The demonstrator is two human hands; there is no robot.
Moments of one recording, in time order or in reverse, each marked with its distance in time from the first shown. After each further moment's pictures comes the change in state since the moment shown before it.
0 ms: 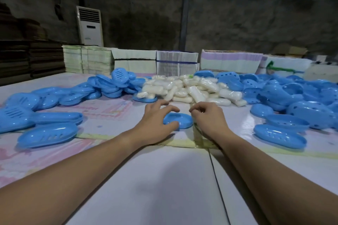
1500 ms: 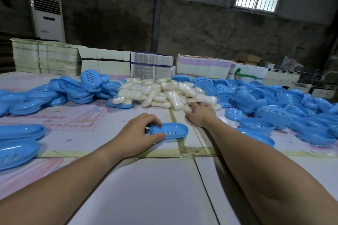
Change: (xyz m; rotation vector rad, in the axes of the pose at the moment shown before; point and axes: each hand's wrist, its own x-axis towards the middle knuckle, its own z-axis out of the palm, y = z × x) left_hand 0.003 -0.014 0.004 -0.253 -0.013 0.093; right_hand 0.090 0.070 -0.017 -0.768 -0.193 0.137
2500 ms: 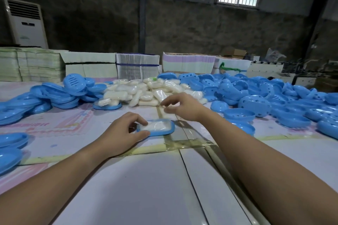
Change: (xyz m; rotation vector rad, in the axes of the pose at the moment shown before) left_hand 0.000 0.001 -0.004 0.037 -0.031 -0.037; right_hand -0.072 -0.027 -0.059 0.526 -0.056 -0.387
